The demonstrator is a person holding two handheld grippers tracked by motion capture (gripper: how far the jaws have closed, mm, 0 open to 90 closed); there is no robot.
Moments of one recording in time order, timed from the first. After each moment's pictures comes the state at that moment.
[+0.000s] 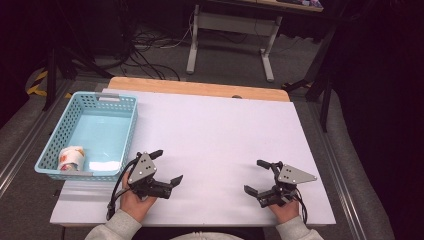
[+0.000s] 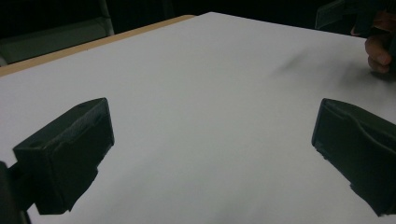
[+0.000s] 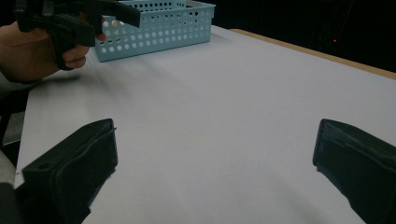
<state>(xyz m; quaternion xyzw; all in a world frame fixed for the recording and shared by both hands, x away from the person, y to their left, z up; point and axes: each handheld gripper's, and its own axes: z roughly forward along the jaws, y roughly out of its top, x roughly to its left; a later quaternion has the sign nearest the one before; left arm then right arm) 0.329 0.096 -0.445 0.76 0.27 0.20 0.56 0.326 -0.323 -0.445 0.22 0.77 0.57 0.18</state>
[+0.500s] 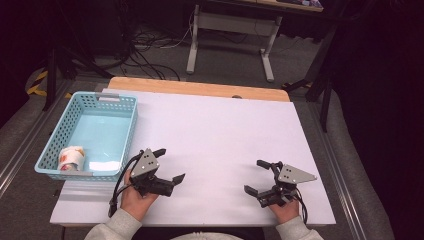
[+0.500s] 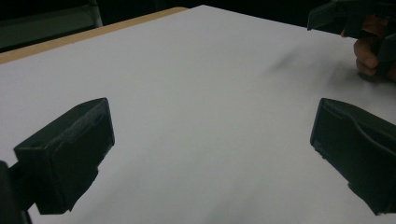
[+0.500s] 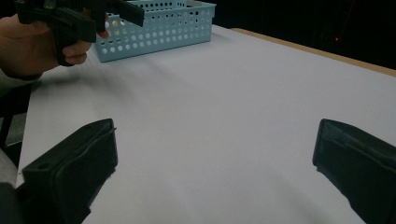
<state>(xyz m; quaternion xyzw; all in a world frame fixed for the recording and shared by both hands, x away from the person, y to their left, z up) 0.335 0.093 -0.434 0.77 0.26 0.18 0.55 0.327 -0.323 -0.445 0.22 0.77 0.57 0.17</state>
